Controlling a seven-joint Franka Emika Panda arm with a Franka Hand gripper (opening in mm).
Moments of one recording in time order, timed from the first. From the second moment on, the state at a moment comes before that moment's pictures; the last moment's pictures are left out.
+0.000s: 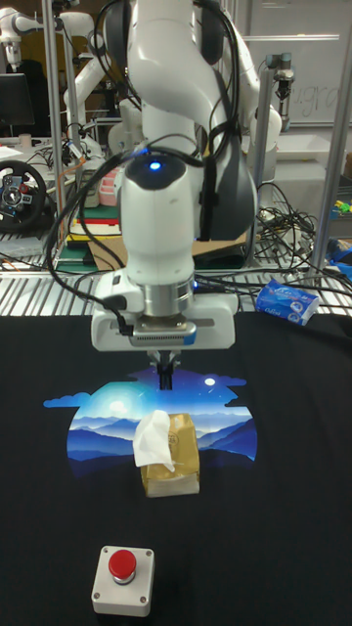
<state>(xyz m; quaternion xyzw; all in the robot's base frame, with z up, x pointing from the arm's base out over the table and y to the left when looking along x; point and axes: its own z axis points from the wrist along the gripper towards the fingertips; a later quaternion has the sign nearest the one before) 0.537 -0.003 0.236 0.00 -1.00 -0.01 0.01</state>
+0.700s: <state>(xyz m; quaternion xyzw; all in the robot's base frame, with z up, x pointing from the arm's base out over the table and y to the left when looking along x) 0.549 -0.021 0.213 0.00 -1.00 -0.01 0.00</state>
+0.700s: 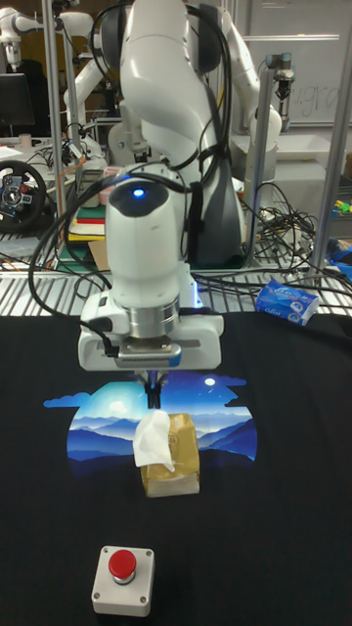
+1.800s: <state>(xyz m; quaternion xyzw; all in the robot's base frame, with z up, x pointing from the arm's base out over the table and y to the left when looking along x) 0.556 -0.032 0.164 -0.02 -1.00 -0.01 0.01</state>
